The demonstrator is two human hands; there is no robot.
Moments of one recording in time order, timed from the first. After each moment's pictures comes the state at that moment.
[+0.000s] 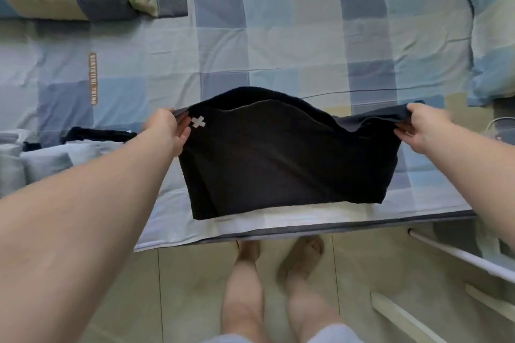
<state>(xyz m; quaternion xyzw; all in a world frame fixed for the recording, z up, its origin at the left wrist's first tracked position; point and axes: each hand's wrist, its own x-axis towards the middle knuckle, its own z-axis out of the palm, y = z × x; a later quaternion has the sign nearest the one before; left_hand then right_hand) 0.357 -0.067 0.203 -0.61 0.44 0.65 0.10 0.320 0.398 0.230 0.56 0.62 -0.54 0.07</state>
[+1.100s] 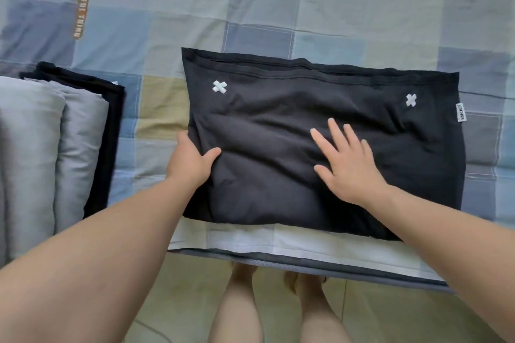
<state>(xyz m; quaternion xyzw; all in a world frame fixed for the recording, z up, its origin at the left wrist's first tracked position) 0.467 -0.046 0.024 -0.43 0.82 0.31 0.23 0.400 0.269 0.035 -0.21 0.93 0.00 0.31</state>
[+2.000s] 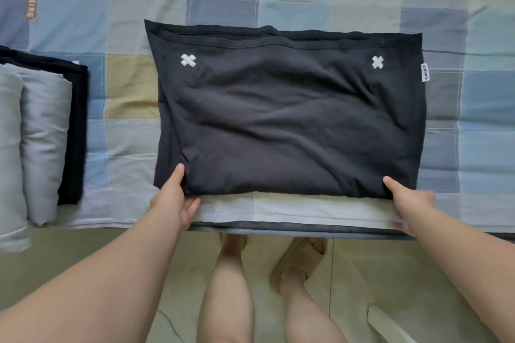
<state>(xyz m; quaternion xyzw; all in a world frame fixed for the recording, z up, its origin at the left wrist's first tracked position) 0.562 0.006 0.034 -0.72 0.34 0.59 0.12 0.497 0.435 0.026 0.61 0.70 -0.28 0.24</state>
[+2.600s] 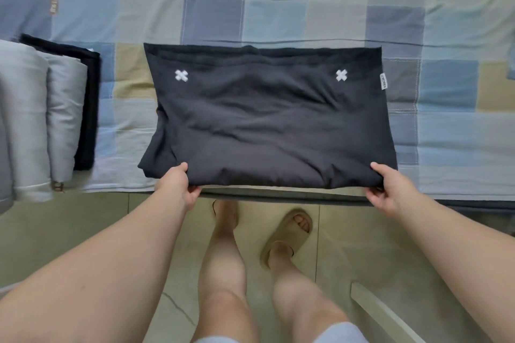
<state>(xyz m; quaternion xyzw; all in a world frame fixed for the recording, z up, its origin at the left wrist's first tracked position) 0.591 0.046 0.090 -0.73 0.30 0.61 0.08 0.523 0.441 0.116 0.63 0.50 -0.56 0.22</state>
